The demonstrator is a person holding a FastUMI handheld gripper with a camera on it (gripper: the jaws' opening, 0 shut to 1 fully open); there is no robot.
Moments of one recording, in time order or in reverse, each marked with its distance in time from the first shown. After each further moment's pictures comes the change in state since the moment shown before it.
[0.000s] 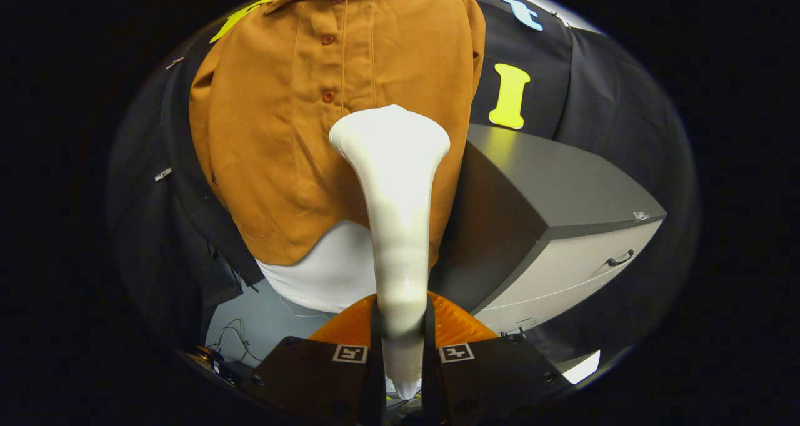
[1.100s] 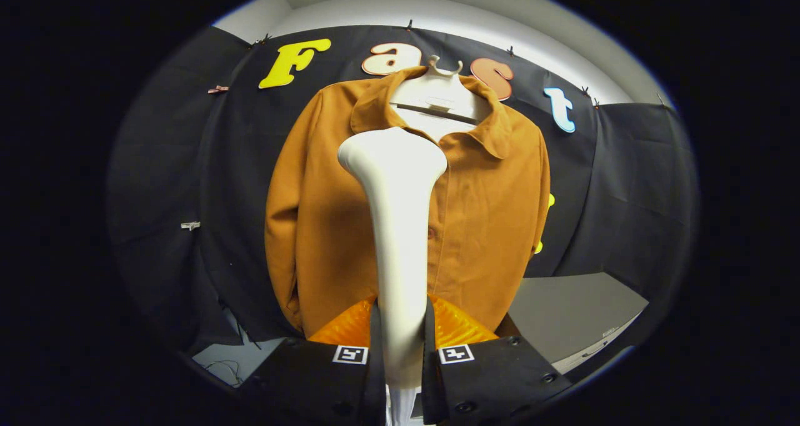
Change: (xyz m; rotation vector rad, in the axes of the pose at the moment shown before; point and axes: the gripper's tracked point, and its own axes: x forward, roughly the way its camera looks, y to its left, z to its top) arm -0.062 0.124 0.197 -0.132 -0.444 0.068
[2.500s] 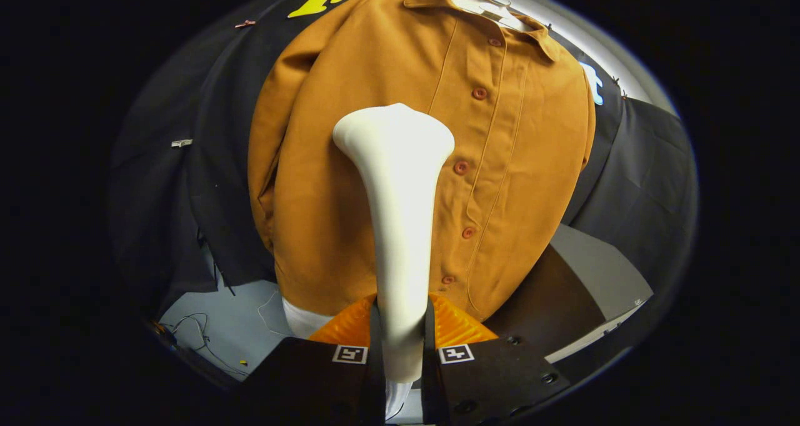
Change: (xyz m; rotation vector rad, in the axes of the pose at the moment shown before) arm 0.029 0.009 -0.187 -0.133 0.290 -0.012
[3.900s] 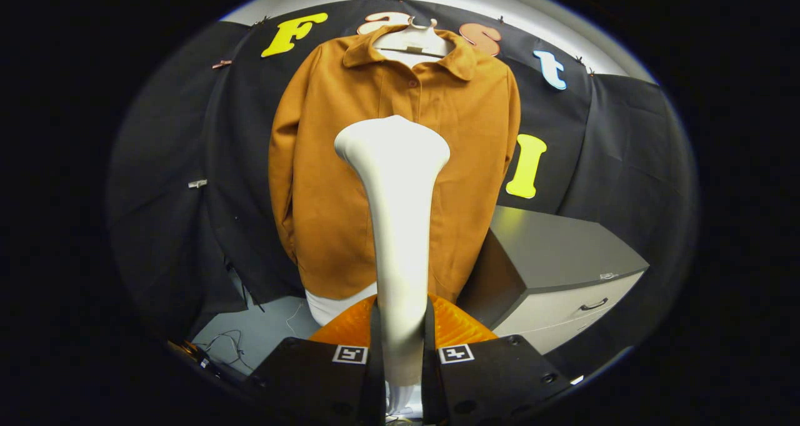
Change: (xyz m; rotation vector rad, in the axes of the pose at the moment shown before) arm -0.135 -0.069 0.029 0.163 -0.085 0.045
